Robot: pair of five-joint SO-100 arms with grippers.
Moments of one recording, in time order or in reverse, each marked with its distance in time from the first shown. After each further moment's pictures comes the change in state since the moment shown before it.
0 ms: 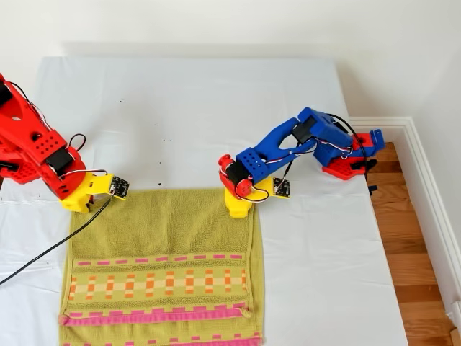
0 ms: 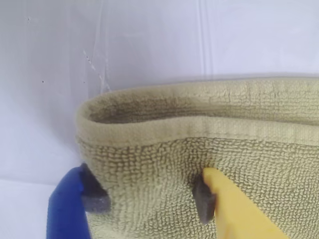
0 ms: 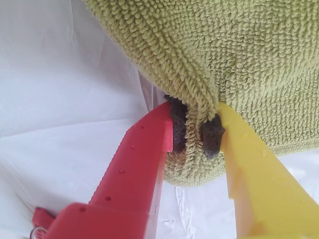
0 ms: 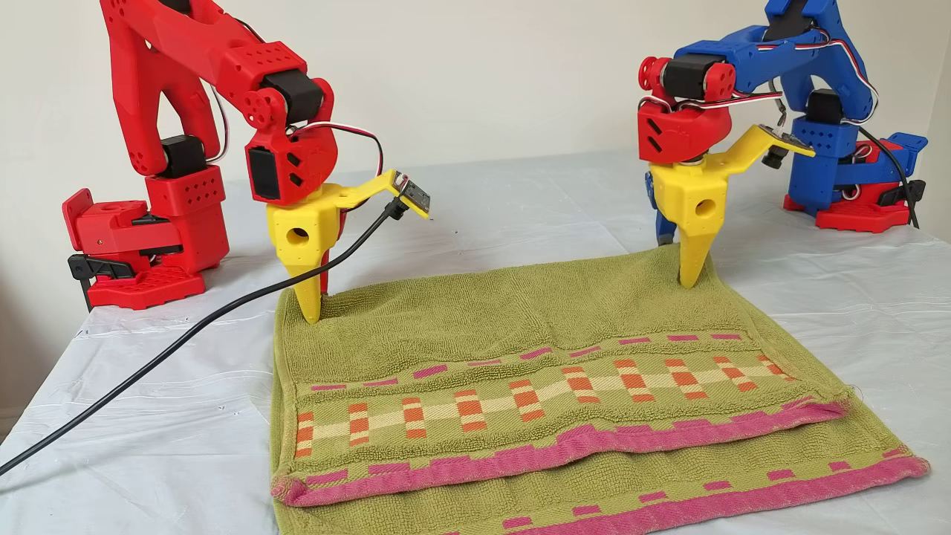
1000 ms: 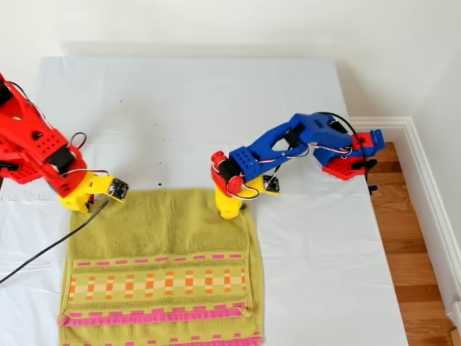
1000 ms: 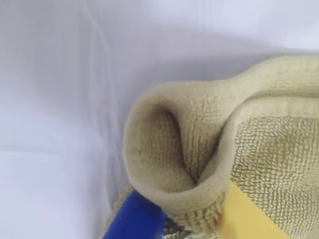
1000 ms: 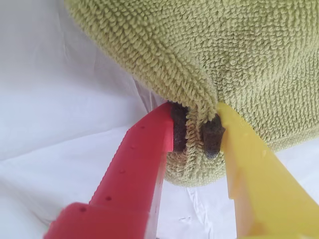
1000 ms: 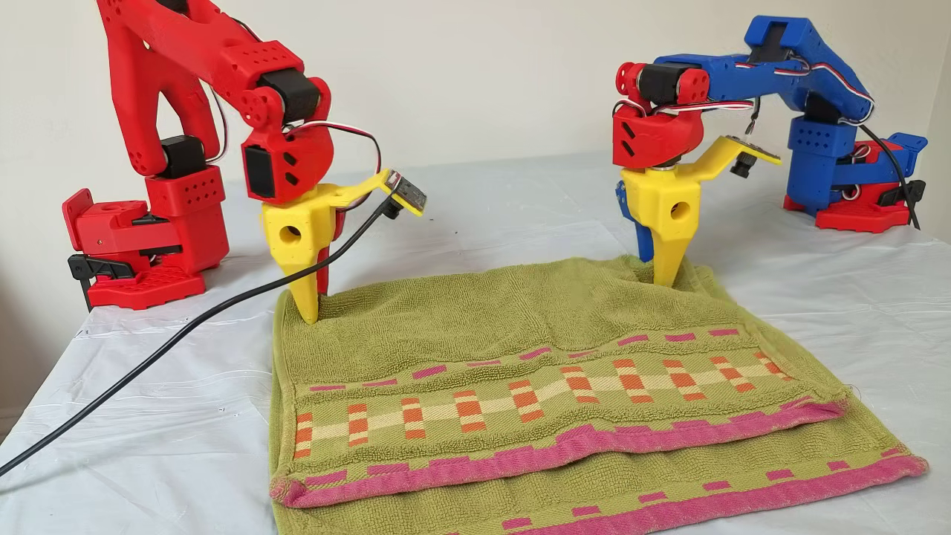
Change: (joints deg) arm 0 -5.8 -3.0 -4.0 6.6 12.8; arm 1 4.1 -0.4 0.6 -0.6 -5.7
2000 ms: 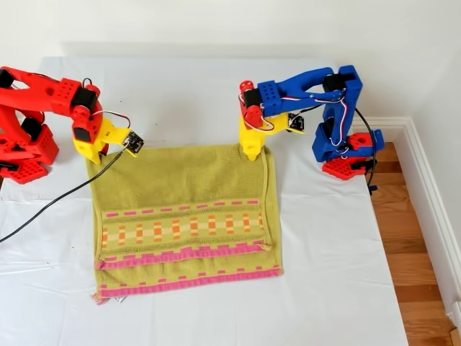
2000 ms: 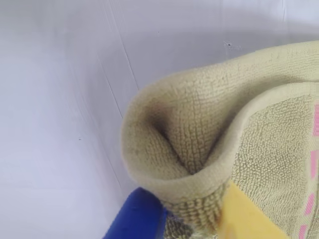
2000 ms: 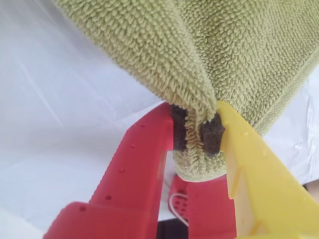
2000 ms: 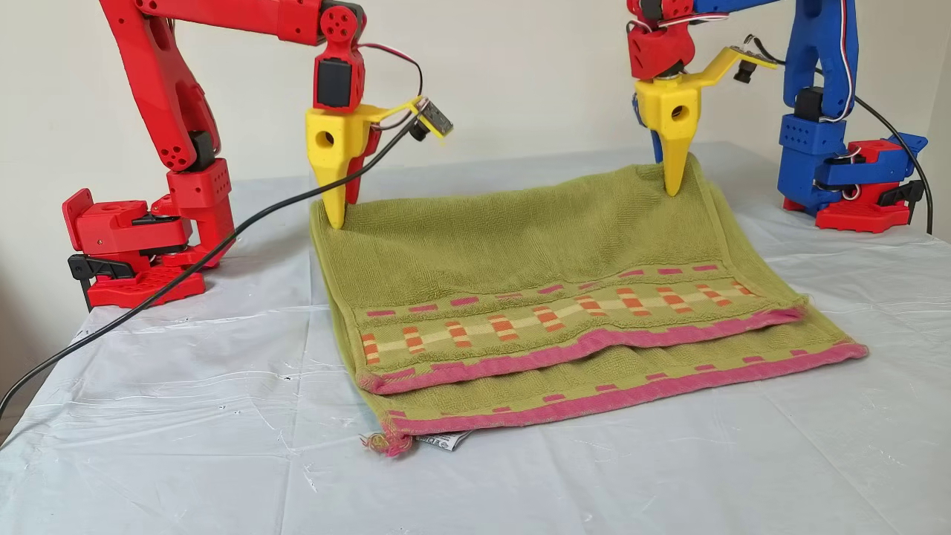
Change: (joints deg) arm 0 -24.4 11.7 -12.5 29.1 35.2; arm 1 18.0 45.5 45.2 -0.1 -14.1
